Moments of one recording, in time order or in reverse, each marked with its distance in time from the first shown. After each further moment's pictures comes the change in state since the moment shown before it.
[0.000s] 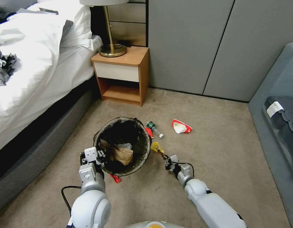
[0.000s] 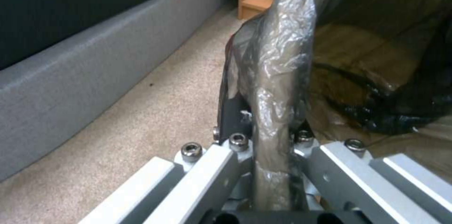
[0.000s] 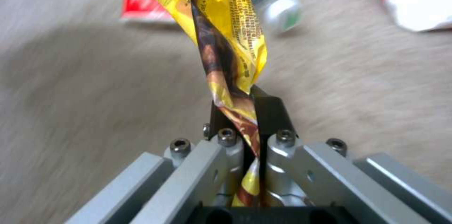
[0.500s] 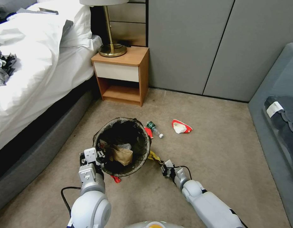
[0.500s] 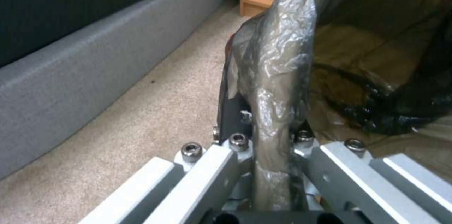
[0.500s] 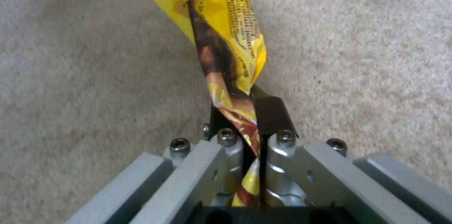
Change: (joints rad) left arm 0.005 -0.006 0.001 0.006 0.009 -0.002 0.000; right arm 0.059 0.037 -0.113 -0.110 -0.178 -0.036 -0.022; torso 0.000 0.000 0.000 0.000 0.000
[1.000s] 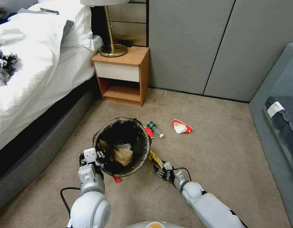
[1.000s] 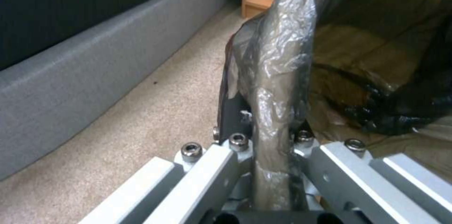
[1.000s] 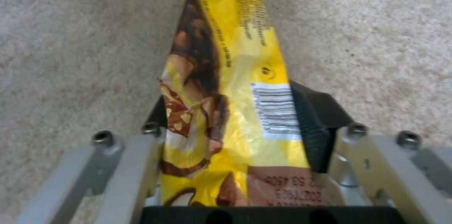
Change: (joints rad) left arm 0.006 -0.003 -0.003 -0.009 0.001 0.000 -0.001; right arm 0.008 -0.012 -0.055 -0.027 -0.030 -0.015 0.003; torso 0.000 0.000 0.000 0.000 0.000
